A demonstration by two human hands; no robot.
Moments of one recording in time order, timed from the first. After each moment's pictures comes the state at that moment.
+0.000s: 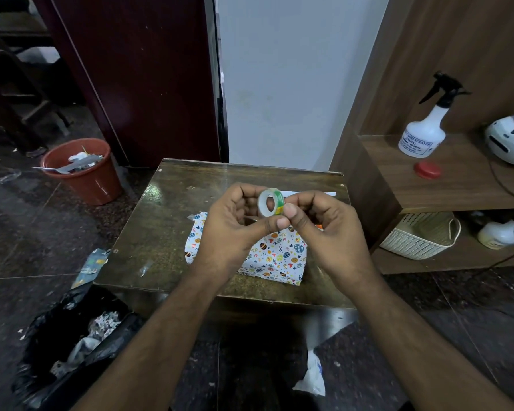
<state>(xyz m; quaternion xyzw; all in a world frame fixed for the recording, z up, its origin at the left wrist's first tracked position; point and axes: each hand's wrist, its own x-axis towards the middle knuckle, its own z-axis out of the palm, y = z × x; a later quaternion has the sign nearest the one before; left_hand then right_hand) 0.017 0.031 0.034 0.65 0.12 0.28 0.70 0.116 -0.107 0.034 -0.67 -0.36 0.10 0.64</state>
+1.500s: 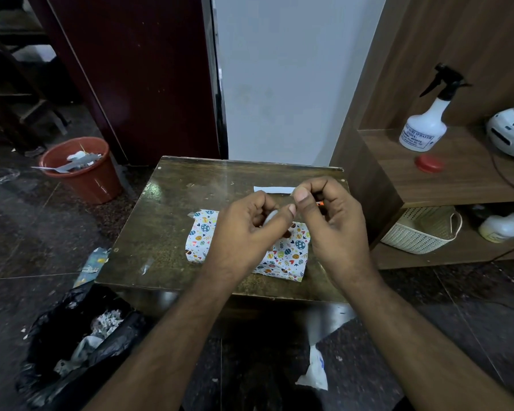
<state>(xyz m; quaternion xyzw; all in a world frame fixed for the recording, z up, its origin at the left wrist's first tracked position) 0.018 0.018 0.036 0.75 0.15 0.25 0.60 0.110 -0.100 0.040 -0.67 -0.32 0.02 0.67</state>
